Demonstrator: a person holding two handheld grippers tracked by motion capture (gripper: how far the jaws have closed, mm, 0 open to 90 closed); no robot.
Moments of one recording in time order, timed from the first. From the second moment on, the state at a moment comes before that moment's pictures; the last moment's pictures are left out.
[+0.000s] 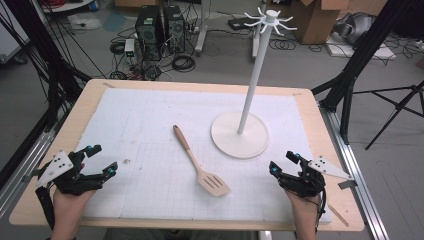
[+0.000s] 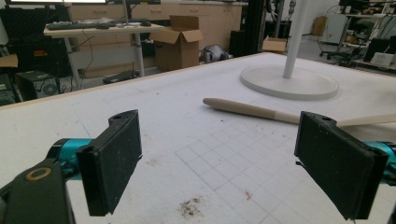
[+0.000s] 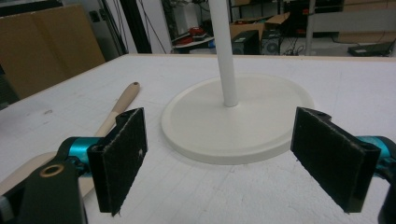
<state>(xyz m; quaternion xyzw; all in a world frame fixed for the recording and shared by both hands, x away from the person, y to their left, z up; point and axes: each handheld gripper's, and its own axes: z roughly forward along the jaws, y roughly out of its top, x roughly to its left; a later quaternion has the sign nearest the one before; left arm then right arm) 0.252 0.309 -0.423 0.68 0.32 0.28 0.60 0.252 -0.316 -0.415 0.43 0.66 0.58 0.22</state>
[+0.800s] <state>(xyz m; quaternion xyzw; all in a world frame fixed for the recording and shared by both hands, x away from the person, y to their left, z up) 0.250 0.311 -0.421 0.67 0.32 0.28 0.60 0.256 -0.306 -0.414 0.41 0.66 0.59 0.21</state>
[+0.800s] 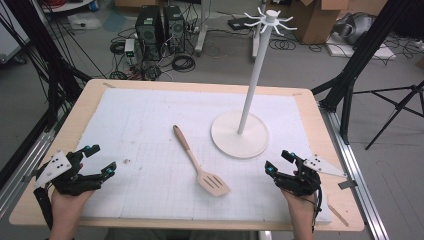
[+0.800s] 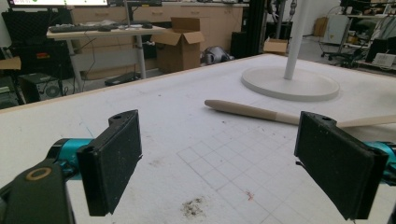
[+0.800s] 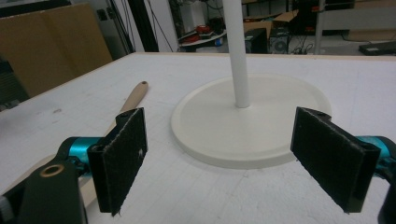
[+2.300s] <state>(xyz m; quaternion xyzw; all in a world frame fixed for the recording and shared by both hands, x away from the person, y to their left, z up) 0.244 0.313 -0.416 0.67 0.31 0.28 0.61 0.302 -0.190 -0.386 0.37 0.74 0.55 0.15</state>
